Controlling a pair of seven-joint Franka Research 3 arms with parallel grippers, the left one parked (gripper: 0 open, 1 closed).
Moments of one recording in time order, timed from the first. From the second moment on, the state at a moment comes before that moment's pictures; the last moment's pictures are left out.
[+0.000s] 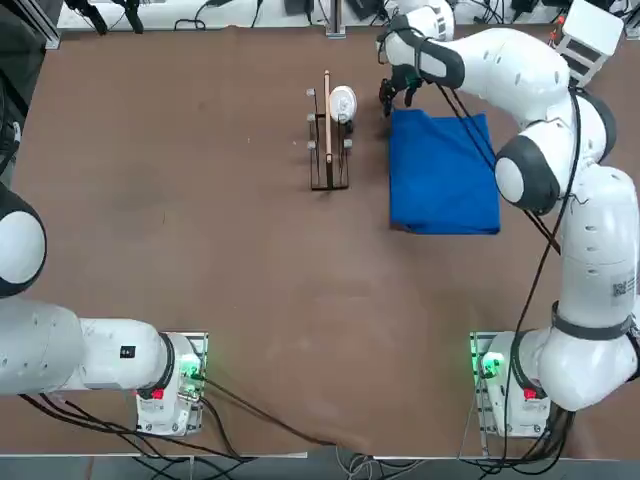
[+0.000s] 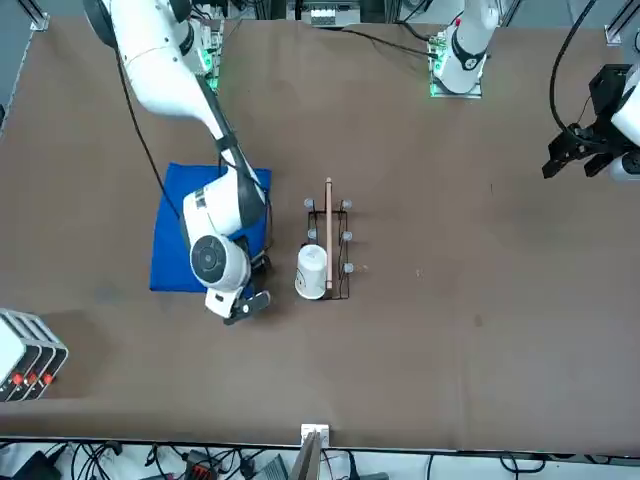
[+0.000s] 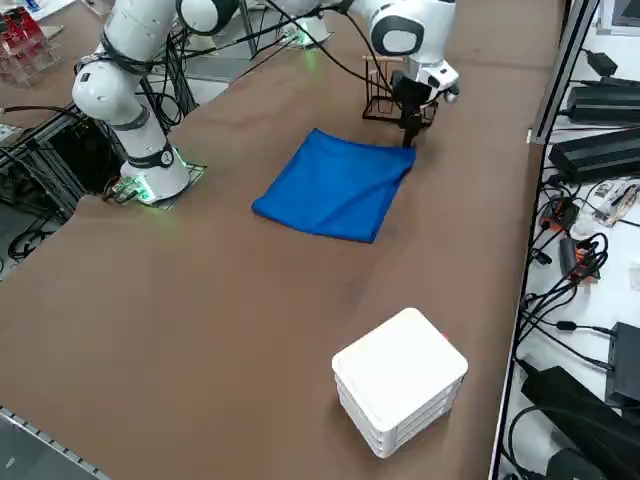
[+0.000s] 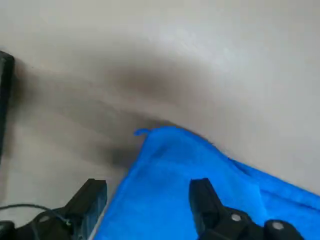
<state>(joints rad) 0.44 0.85 -0.03 -1.20 0.07 1.89 0.00</state>
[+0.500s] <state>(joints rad) 0.38 0.76 -0.05 -1.16 0.07 1.71 0.00</state>
